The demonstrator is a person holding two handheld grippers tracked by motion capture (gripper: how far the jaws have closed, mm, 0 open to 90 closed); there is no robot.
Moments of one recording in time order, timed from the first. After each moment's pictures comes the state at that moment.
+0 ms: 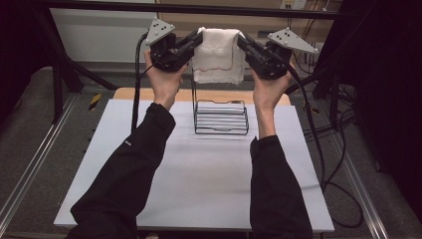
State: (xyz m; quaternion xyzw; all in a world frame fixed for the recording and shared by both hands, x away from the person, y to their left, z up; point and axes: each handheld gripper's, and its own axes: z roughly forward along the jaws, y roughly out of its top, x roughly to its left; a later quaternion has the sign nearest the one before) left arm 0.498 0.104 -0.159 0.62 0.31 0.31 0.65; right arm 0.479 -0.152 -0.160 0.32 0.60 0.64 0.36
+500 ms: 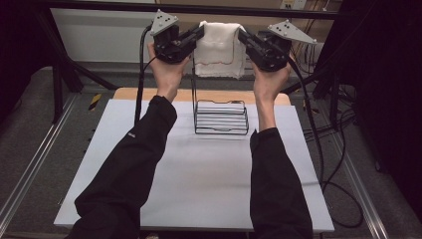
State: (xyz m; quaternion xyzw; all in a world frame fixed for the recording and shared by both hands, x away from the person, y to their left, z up) left arm 0.522 0.100 -0.155 0.62 0.31 0.30 0.65; right arm 0.499 -0.154 -0.154 0.33 0.60 0.63 0.36
